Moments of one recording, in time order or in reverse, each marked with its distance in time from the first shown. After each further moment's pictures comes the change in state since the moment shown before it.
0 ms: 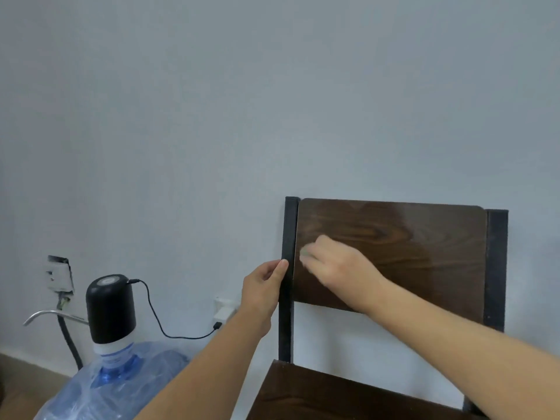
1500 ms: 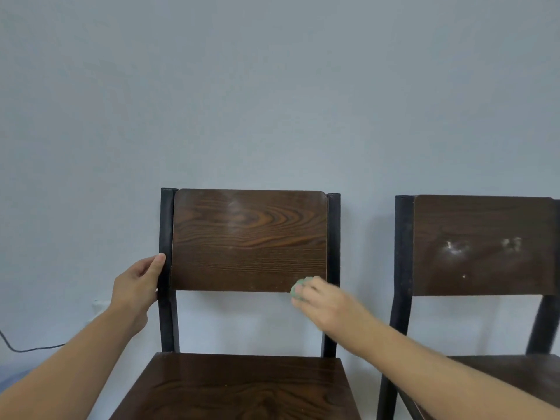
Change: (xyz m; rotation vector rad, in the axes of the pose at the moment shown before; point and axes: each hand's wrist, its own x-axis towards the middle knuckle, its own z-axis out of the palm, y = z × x) left_hand -0.023 0.003 0.013 0.011 0.092 0.030; right_hand -0.220 0.031 -0.062 -0.044 -0.178 0.038
